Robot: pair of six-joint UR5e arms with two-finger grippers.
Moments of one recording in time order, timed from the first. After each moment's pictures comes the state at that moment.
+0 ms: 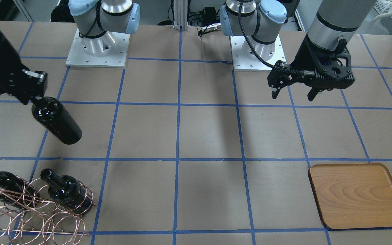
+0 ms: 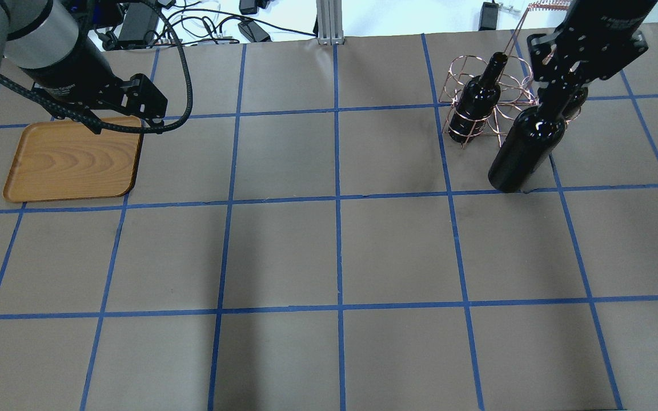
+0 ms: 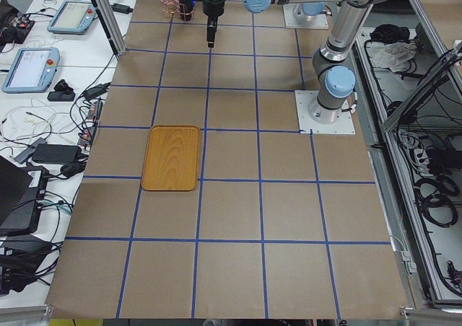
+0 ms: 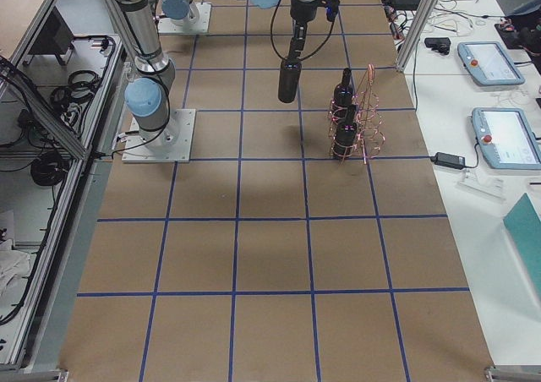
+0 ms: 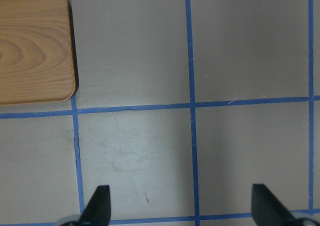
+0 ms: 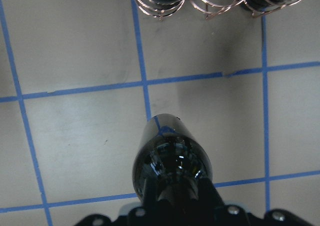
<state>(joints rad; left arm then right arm) -1.47 -1.55 -1.60 -1.48 1.57 0.14 1.55 -1.53 1.51 -1.51 -1.60 0.09</state>
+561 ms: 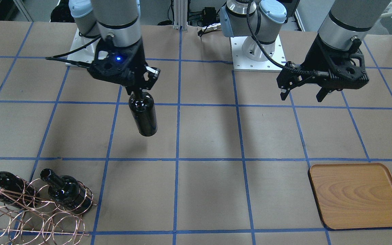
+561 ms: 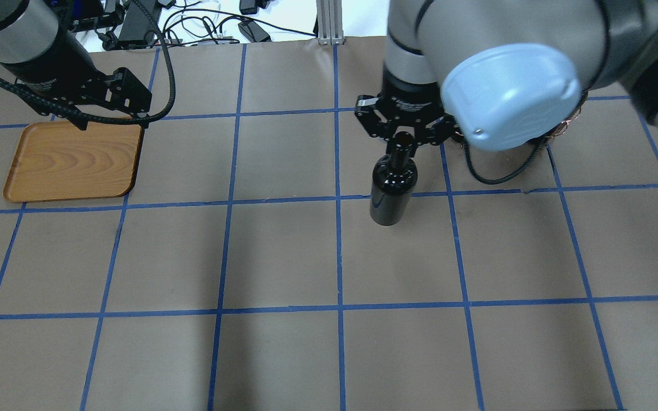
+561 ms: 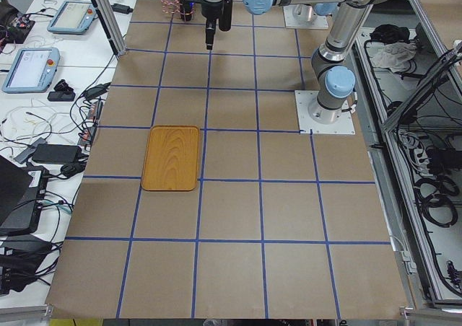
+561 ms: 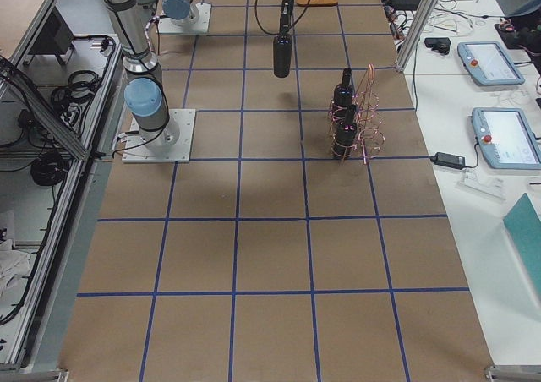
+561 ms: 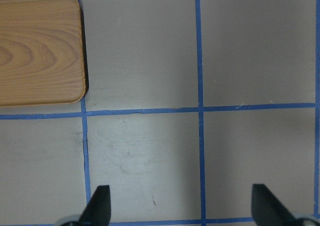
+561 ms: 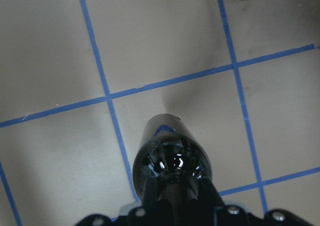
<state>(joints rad) -1.42 -1.55 -1.59 -1.48 1.56 0.17 1.90 -1.45 1.52 -1.69 -1.60 0.58</state>
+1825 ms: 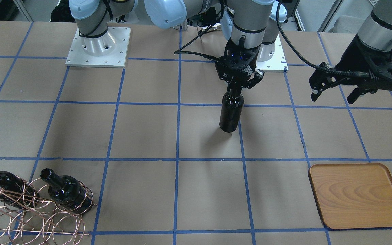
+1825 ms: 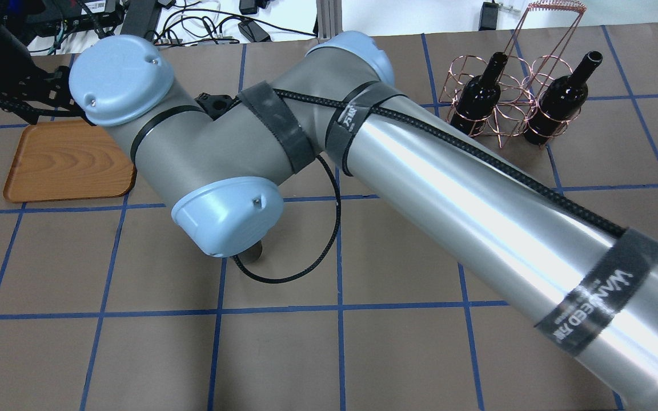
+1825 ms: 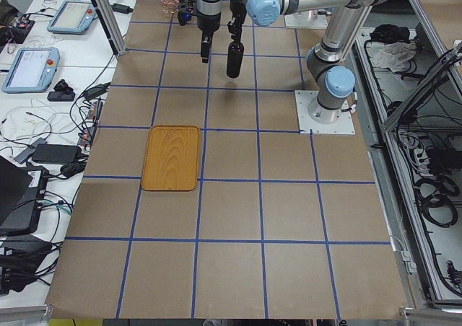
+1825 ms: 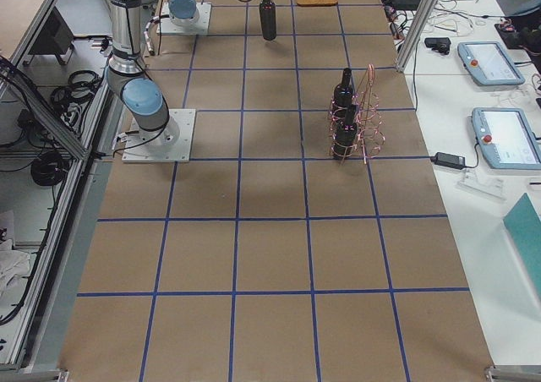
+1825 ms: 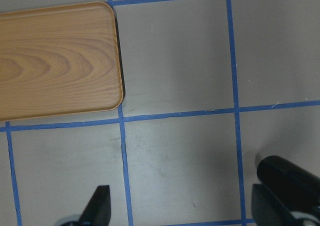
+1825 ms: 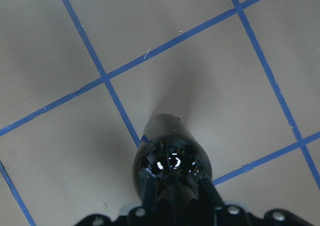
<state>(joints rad) -1.30 -1.55 -1.58 -1.48 1.55 0.34 2.30 -1.16 1.32 -1.81 -1.60 1.18</state>
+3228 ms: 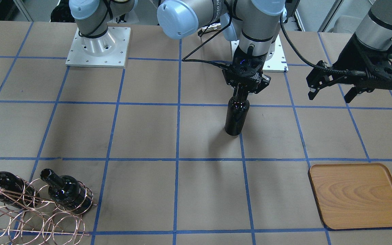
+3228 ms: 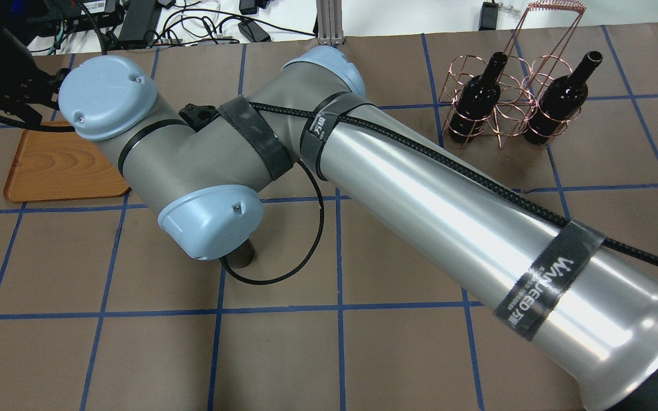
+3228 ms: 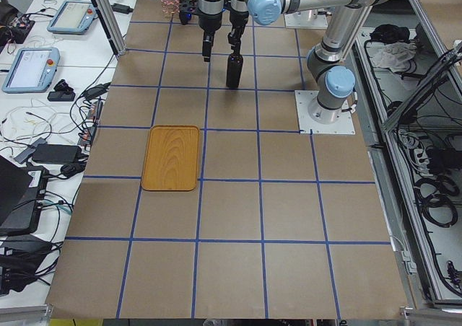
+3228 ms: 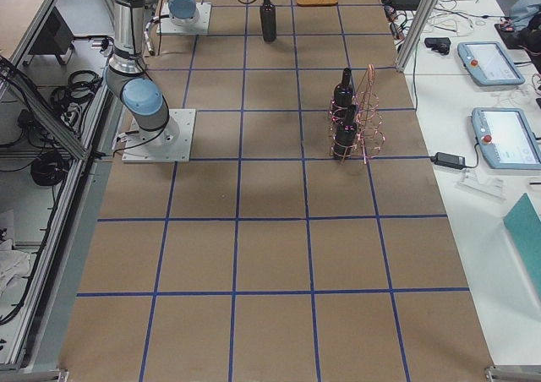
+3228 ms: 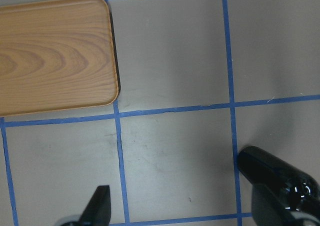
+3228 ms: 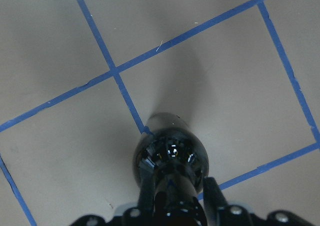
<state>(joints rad) -1.30 -1.55 -1.58 -1.50 1.55 0.34 2.31 -1.12 1.29 -1.83 -1.60 1.18</state>
